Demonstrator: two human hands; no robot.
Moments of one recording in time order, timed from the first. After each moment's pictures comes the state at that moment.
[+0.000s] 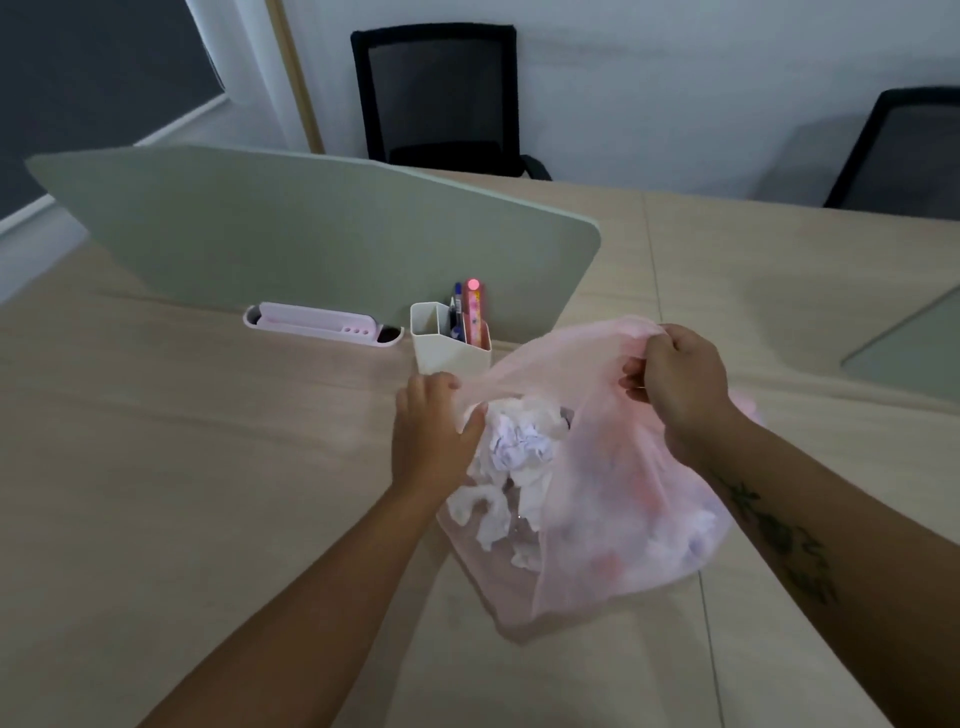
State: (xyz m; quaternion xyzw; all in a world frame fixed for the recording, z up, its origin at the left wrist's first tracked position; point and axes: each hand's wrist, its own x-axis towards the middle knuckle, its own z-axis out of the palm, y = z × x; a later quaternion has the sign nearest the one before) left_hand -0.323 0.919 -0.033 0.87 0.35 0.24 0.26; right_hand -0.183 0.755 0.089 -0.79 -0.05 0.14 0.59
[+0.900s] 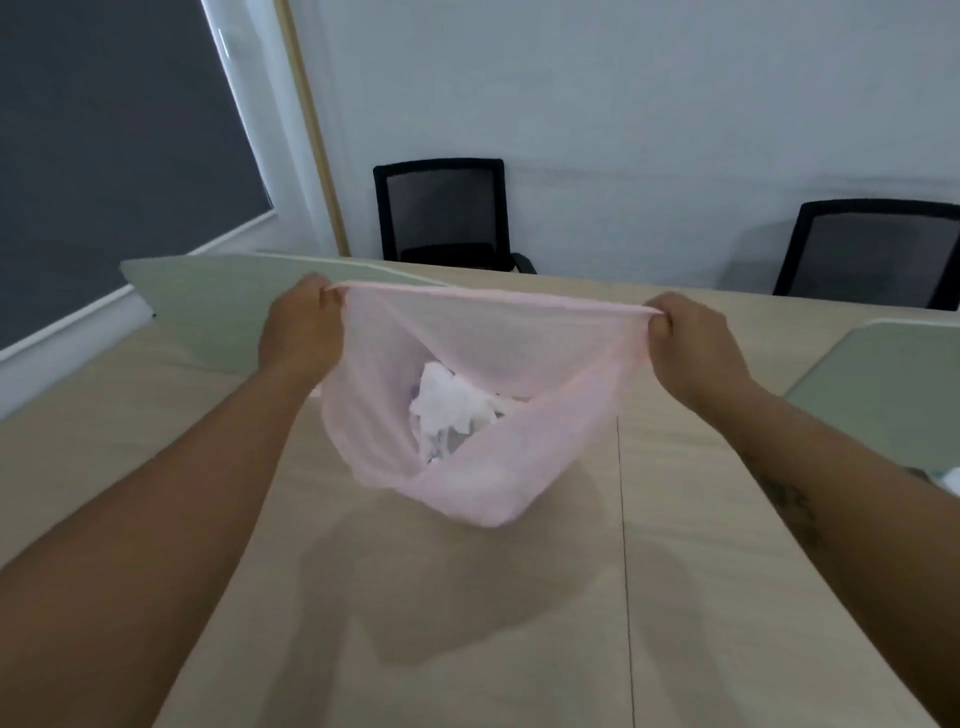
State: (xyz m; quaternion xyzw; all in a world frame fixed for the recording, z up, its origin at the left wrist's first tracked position) left_hand -0.340 0.956 0.180 0.81 0.42 0.36 0.19; right_hand -0.118 0.665 0.178 -0.89 -0.30 -0.10 0.32
